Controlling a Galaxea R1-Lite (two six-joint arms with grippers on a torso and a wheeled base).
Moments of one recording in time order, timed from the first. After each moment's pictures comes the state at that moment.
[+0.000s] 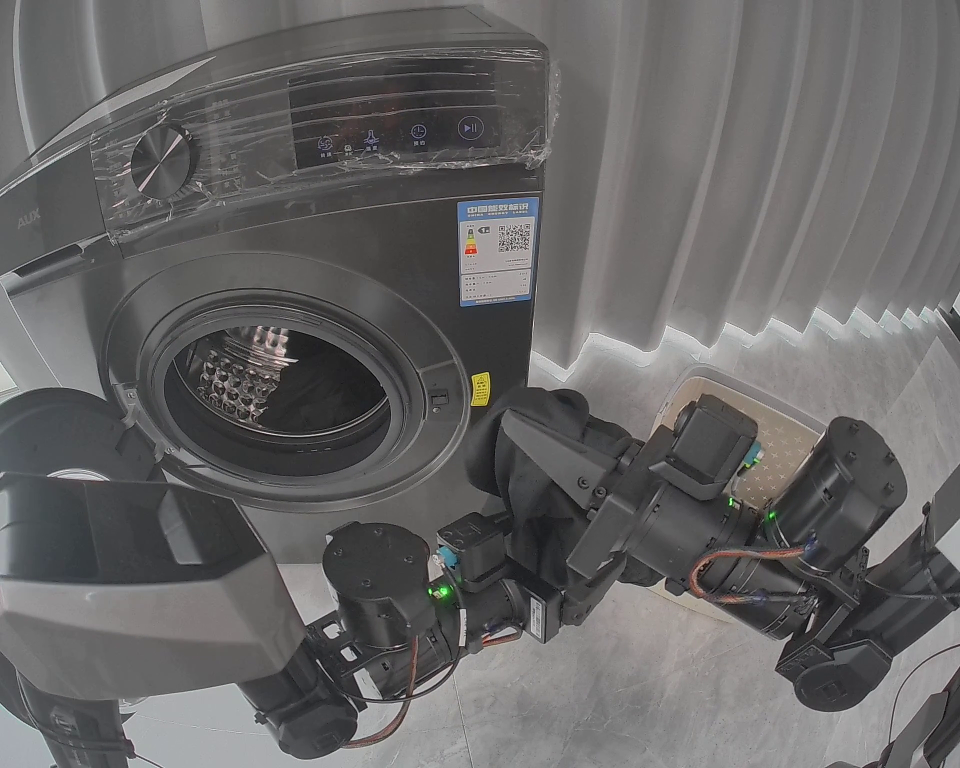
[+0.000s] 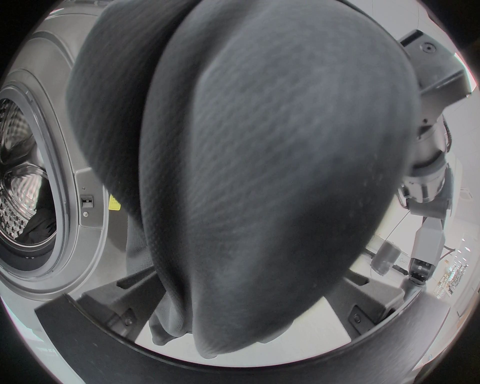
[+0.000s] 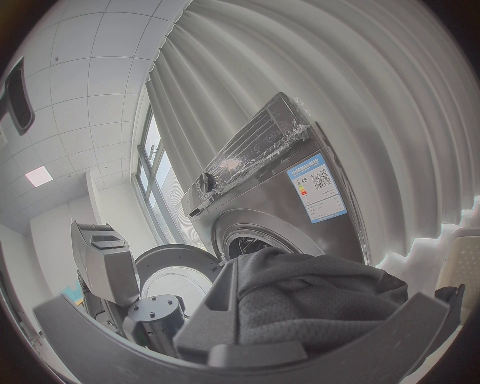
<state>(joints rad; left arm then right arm) -0.84 2.17 -0.61 -1.55 -0.05 -0.12 0.85 1.85 -0.57 -1.55 0.10 0.26</state>
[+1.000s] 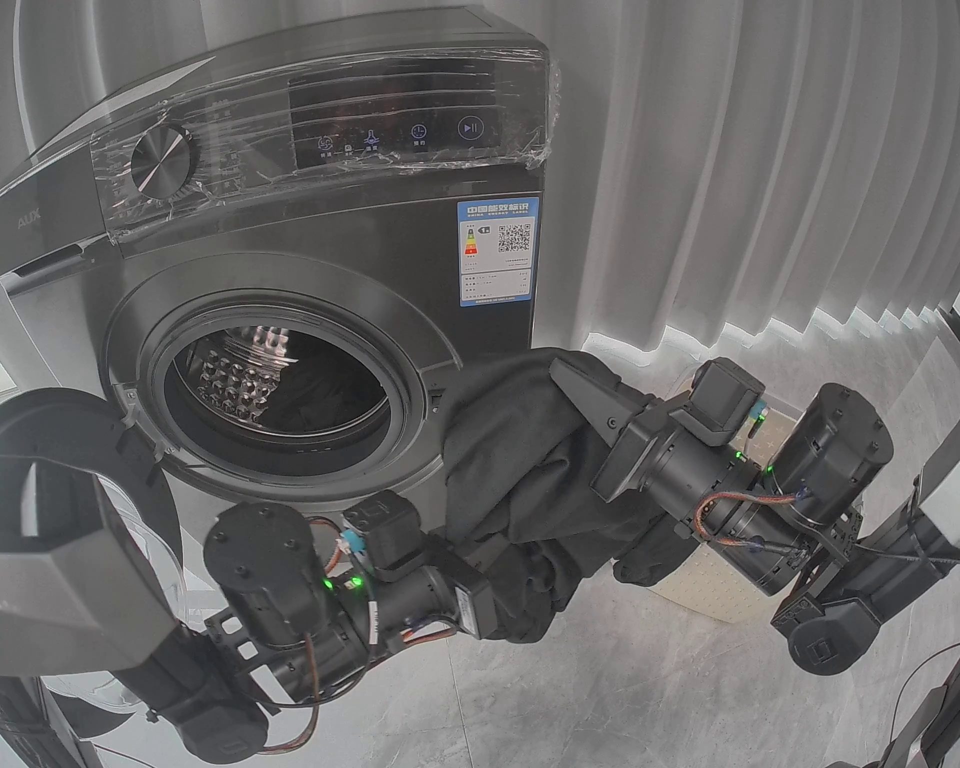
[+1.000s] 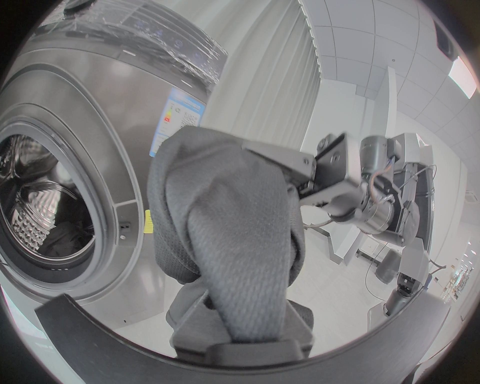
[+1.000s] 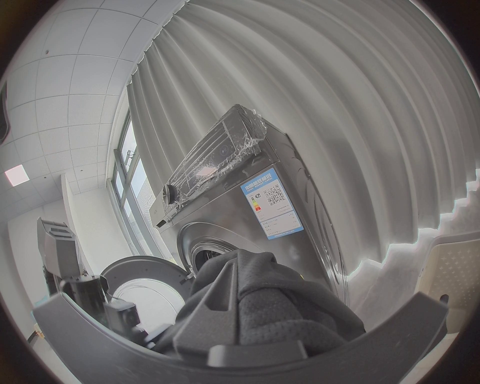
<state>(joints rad) -0.80 1.96 -0.43 -1.55 -0.03 -0.13 0.73 1.89 -0.63 -1.55 0.04 0.28</state>
